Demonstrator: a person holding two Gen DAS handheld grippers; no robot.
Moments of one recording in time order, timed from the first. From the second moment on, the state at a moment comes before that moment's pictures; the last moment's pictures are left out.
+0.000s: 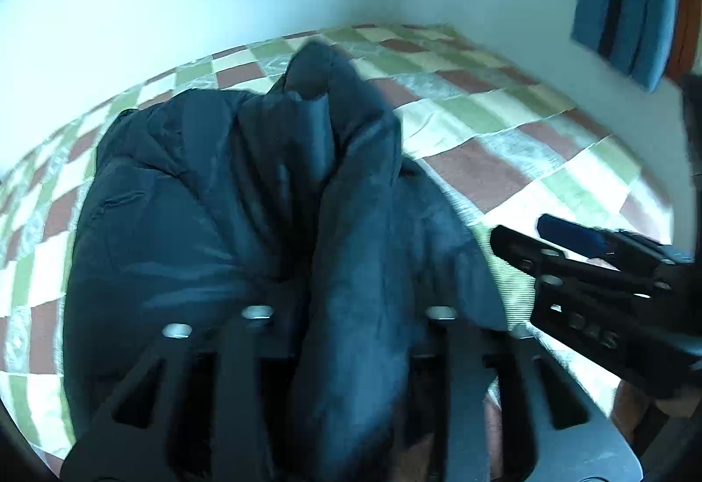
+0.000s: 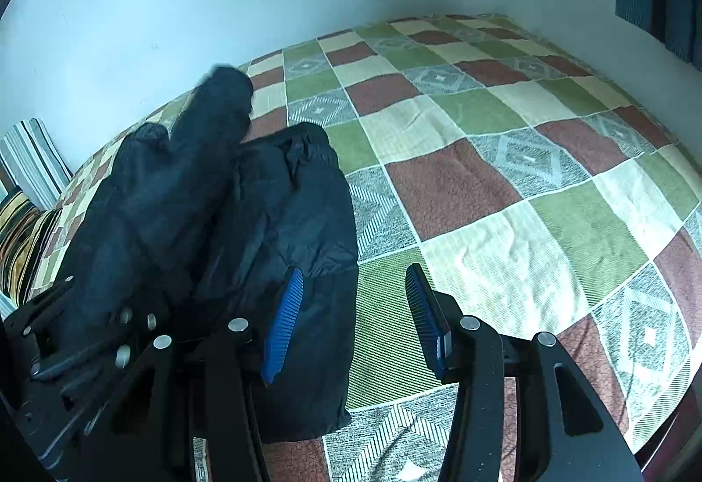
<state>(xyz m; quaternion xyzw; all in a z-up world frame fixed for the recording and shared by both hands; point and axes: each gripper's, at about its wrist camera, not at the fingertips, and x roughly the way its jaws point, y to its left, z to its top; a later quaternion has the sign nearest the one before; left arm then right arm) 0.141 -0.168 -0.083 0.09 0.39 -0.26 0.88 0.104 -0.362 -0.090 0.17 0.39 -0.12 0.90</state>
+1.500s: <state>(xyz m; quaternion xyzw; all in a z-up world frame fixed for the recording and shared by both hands) 0.149 0.024 -0.070 -0.02 0.37 -0.10 0.92 0.180 -0.275 -0.056 0.13 0.41 -0.02 0.90</state>
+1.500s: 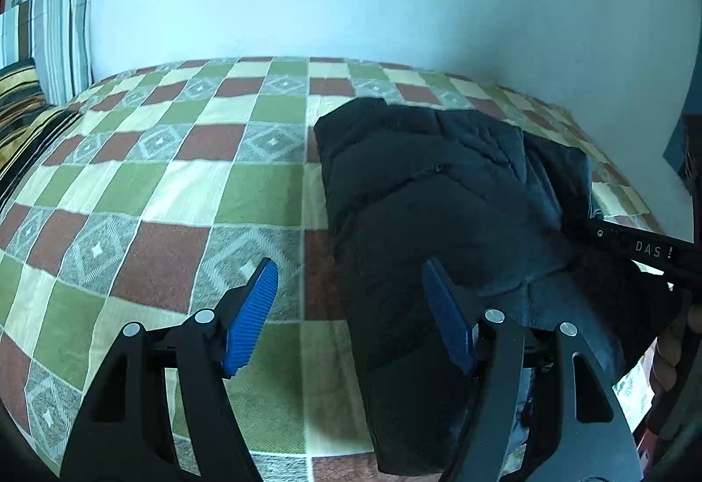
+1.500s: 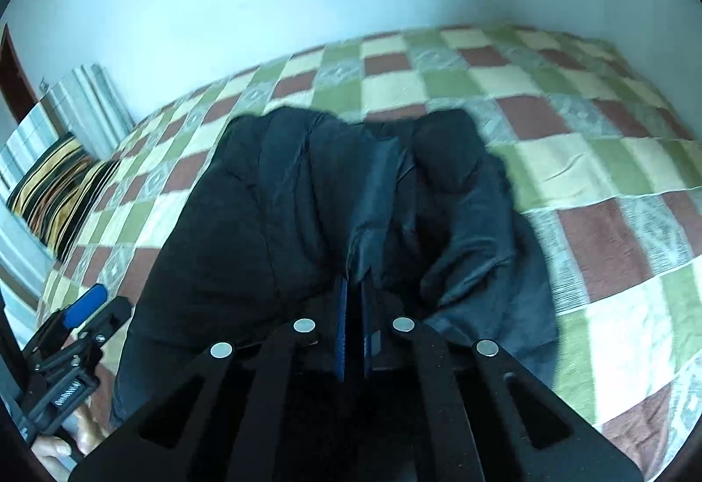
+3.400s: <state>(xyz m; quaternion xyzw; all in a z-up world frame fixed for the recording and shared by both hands) 0.172 -0.087 -0.117 0.09 0.37 -0.17 0.91 0.128 -0.319 -0.127 0.14 0.47 -0.04 0.87</state>
